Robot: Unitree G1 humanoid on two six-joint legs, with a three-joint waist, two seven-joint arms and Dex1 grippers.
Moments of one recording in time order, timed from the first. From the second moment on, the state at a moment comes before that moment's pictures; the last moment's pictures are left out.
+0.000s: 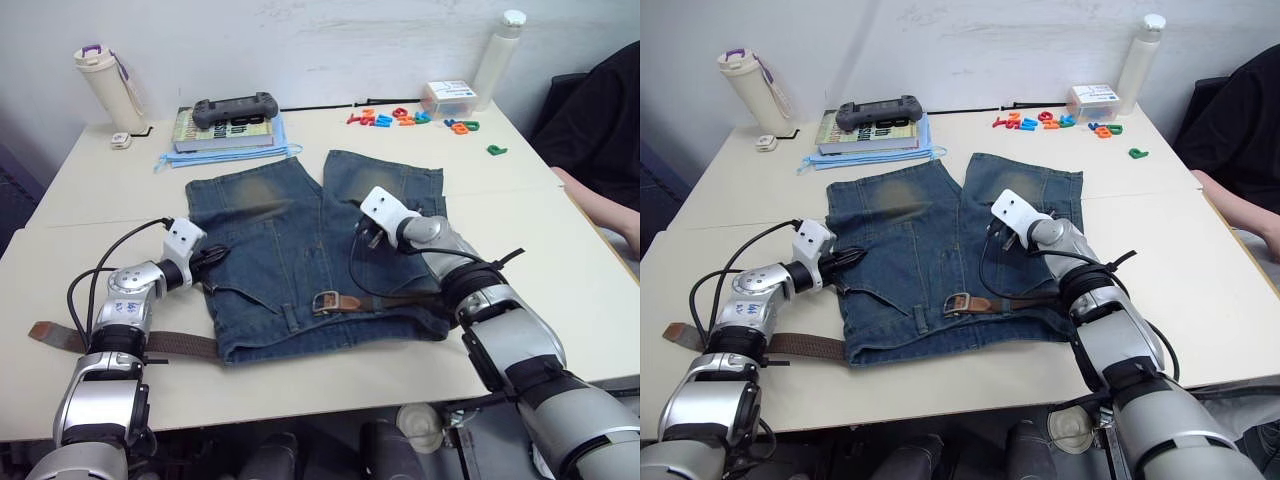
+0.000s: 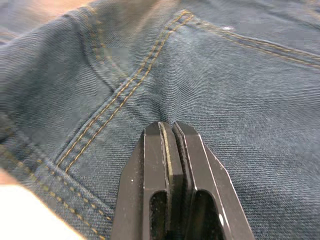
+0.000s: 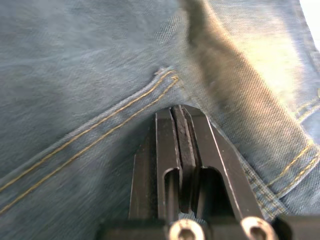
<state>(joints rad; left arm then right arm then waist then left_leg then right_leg) -0.68 0.57 0.06 0.92 -0.11 -0.08 -0.72 -1.09 -0.28 0.30 1.10 -0.26 0.10 0.40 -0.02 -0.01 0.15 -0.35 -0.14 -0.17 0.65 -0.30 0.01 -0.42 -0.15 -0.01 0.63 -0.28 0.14</state>
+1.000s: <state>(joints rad) -0.16 0.50 0.37 -0.31 -0.55 0.47 -0.55 -0.62 -0.39 -0.04 -0.34 0.06 0.74 0.48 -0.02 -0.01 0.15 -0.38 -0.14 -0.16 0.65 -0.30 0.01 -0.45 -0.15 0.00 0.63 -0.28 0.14</state>
